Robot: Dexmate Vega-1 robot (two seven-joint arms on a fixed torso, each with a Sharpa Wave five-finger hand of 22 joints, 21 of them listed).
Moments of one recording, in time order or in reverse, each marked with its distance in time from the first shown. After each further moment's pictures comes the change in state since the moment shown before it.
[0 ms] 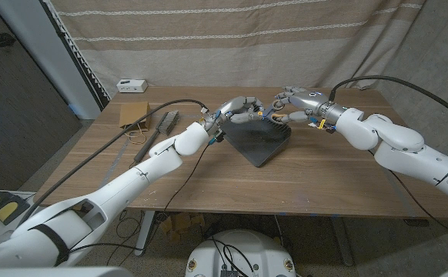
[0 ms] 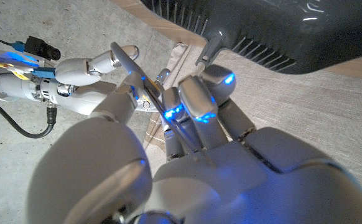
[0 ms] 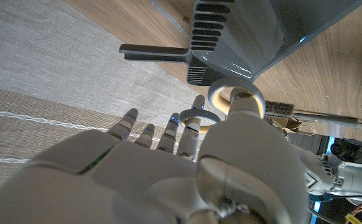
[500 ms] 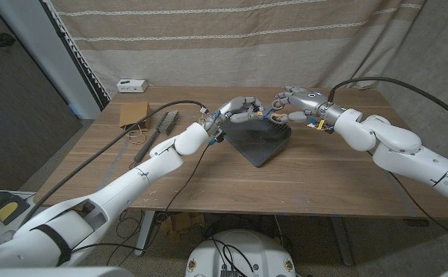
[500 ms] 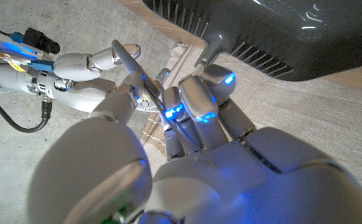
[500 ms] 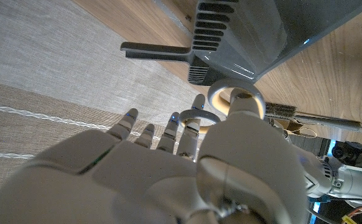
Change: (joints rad) left arm 0.000 -0.011 -0.004 0.019 -0.034 -0.001 -0.015; left_hand 0.000 0.000 0.000 0.000 -0.001 0.000 0.000 0.000 0.000 0.000 0.000 0.000 0.000 -0.002 0.001 0.000 0.000 -0.005 0.005 0.000 0.000; right arm 0.003 0.014 -0.010 0.010 -0.040 -0.002 -0.018; right_hand 0.000 0.000 -0.012 0.002 0.004 0.020 0.005 0.005 0.000 0.009 -0.002 0.004 0.000 0.000 0.000 0.000 0.000 0.000 0.000 0.000 0.000
